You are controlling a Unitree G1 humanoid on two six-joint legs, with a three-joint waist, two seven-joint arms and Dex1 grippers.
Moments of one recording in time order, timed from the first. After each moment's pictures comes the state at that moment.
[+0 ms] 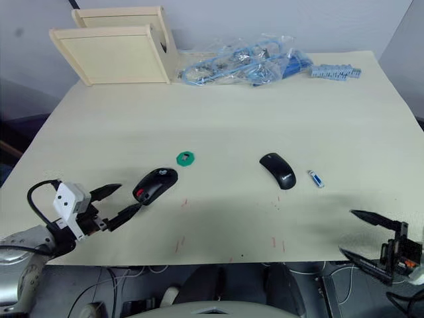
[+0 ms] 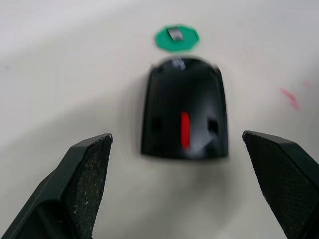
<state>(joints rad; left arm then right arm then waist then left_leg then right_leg) 0.22 0.70 0.41 -0.18 -0.42 0.24 -0.88 0.41 -0.63 -0.45 0.00 0.79 -0.17 1.60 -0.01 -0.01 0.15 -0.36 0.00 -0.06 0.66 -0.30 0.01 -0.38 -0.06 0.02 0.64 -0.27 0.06</state>
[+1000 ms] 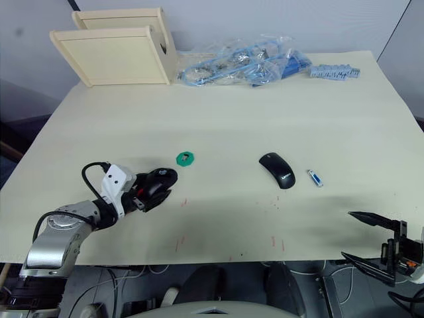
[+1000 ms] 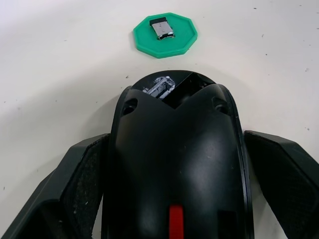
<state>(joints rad) 0.03 0.68 0.15 -0.13 -0.28 0.37 -0.74 0.39 -0.70 -0.40 0.10 0.83 -0.28 1.61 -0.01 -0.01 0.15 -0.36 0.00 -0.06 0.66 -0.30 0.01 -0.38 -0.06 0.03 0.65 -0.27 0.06</state>
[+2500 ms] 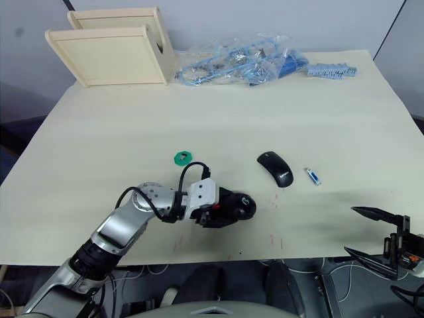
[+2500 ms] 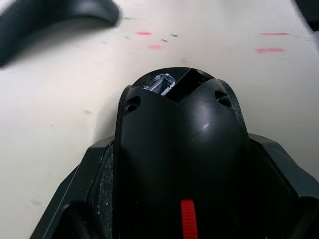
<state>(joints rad) -0.32 0.60 -0.43 -0.23 -0.10 0.37 -1.02 0.33 -0.76 -0.36 0.16 0.88 -0.34 1.61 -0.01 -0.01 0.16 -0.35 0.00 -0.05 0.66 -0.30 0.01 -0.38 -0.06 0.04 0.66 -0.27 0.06</state>
